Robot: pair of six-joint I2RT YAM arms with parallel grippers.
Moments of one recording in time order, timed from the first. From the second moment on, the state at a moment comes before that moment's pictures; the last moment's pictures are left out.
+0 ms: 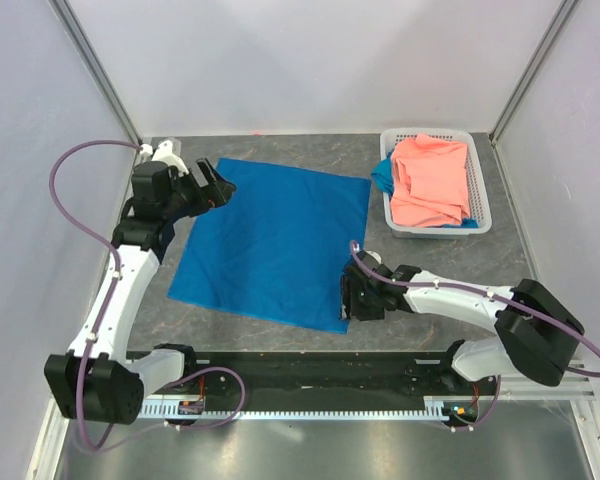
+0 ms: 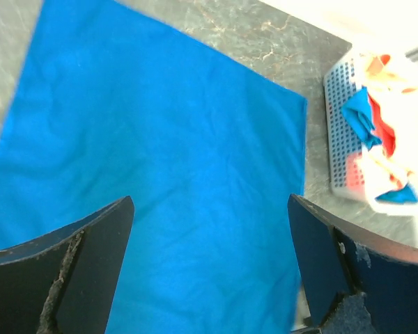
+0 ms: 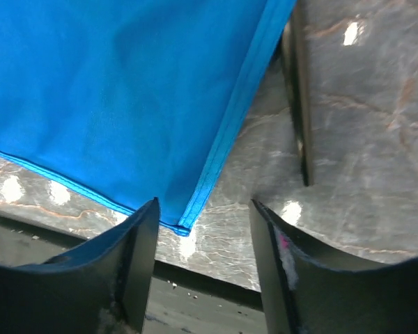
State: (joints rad) left arm -0.08 1.15 1.06 -0.35 0.21 -0.49; right arm 0.85 1.37 0.67 -0.45 -0.01 0.82
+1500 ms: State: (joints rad) left arm -0.12 1.03 0.90 -0.44 0.20 -0.29; right arm 1.14 1.62 0.93 -0.72 0.28 1.10
